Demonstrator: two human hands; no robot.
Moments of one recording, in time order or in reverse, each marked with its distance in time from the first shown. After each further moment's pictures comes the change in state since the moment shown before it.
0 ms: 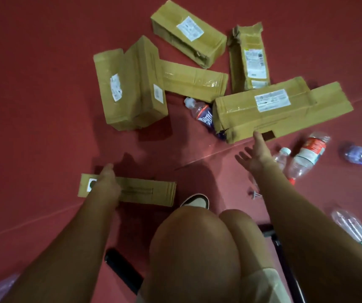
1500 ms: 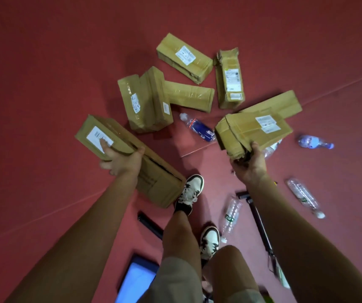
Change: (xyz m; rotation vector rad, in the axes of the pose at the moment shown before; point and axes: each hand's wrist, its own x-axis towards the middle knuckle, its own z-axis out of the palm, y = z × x) left_hand -0.291 0.070 -0.100 0.286 0.136 0.428; right_hand -0.236 -0.056 -0.038 0.522 -0.060 0.025
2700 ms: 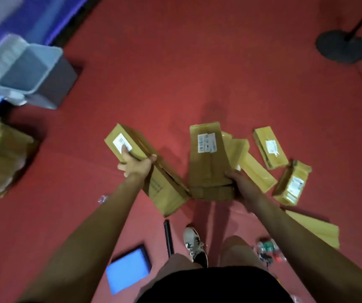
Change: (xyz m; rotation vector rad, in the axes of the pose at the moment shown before) left_hand -0.057 -0.020 -0.329 -0.495 0.223 -0.214; right_hand -0.296 0.083 0.193 -1.445 -0.704 0.041
